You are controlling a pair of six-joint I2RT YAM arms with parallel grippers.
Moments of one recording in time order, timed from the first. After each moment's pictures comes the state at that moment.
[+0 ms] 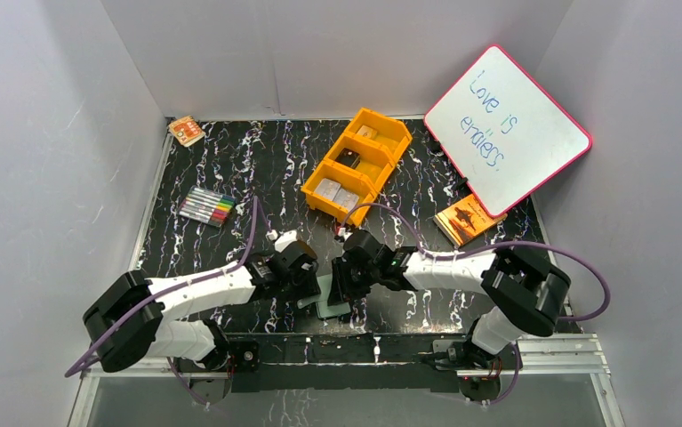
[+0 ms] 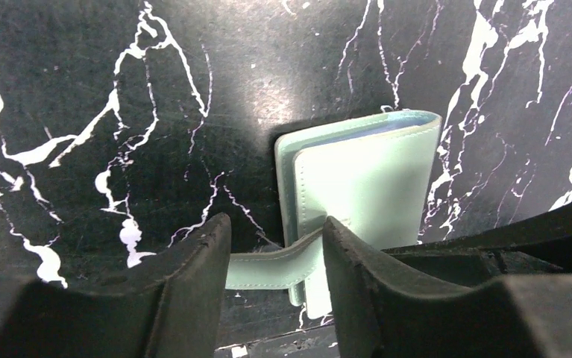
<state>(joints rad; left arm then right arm) -0.94 1.25 0.58 -0.41 -0.18 -1.07 1.05 1.54 0.72 -0.06 -0.30 0.79</state>
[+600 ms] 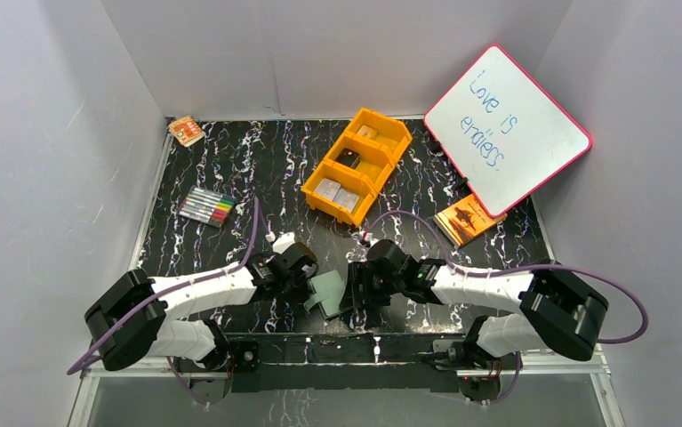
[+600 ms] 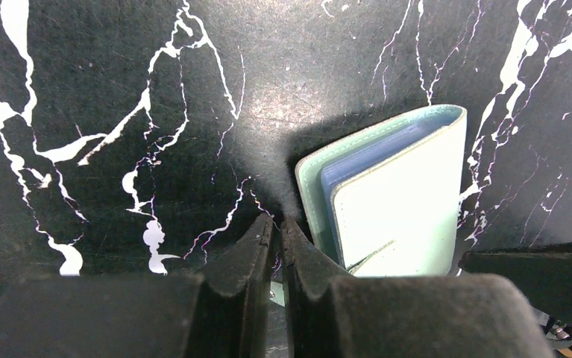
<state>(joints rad) -0.94 1.27 0.57 -0.42 -0.21 -1.09 1.03 1.31 0.55 -0.09 -0.22 0.88</state>
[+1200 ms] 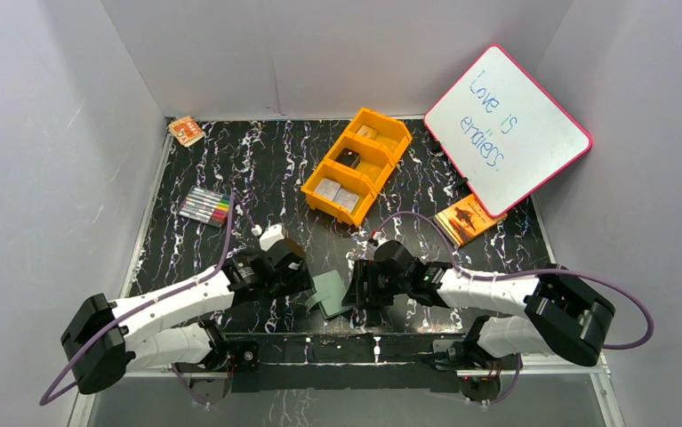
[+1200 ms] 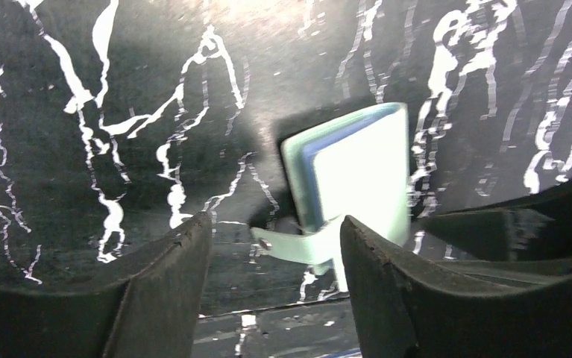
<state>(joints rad) -0.94 1.08 0.60 -0.58 -0.27 -1.10 1.00 1.27 0.47 -0.01 -0.21 0.94</state>
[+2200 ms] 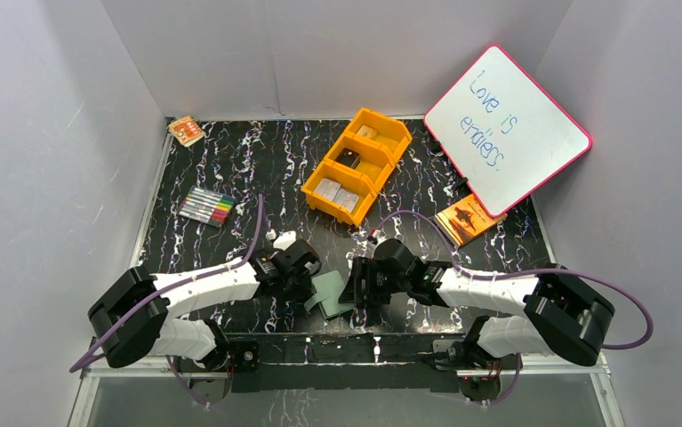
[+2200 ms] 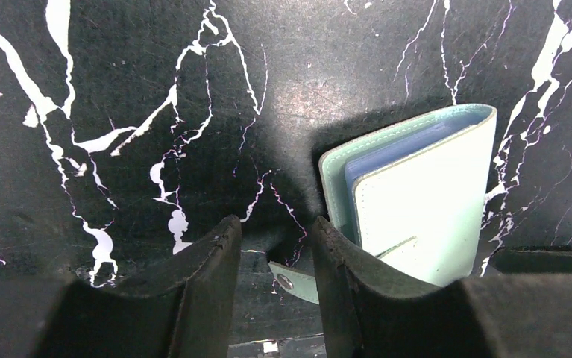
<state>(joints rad) -0.94 1.30 0.63 -0.52 -0.22 -1.06 1.00 1.27 0.49 0.01 -0.22 0.97</state>
